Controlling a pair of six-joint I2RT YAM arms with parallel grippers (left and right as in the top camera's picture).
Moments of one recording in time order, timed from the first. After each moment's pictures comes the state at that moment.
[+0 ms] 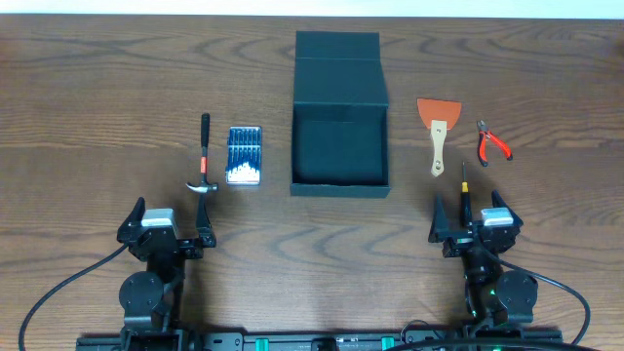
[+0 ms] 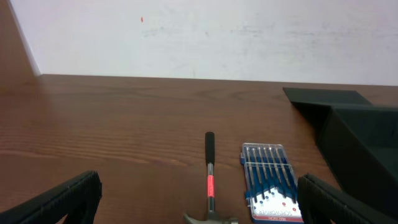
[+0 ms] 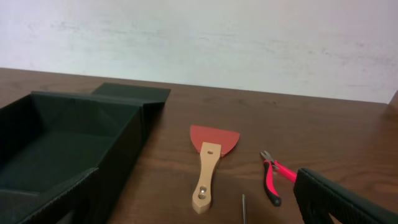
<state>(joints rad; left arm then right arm) -0.01 0.01 0.03 -0.13 -0.03 -0.02 -0.01 0.01 0.01 -0.06 -0.07 -0.05</state>
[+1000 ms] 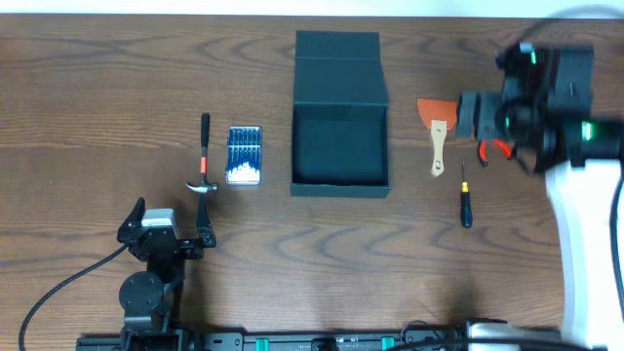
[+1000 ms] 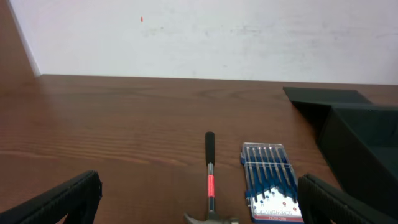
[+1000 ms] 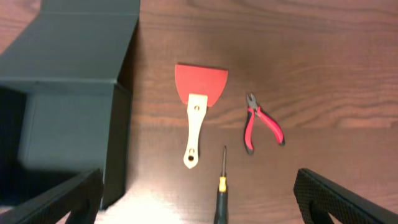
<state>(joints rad) -0.01 0.01 0.03 -0.13 -0.03 -0.01 -0.01 1.50 1.62 -1.08 0.01 0.01</state>
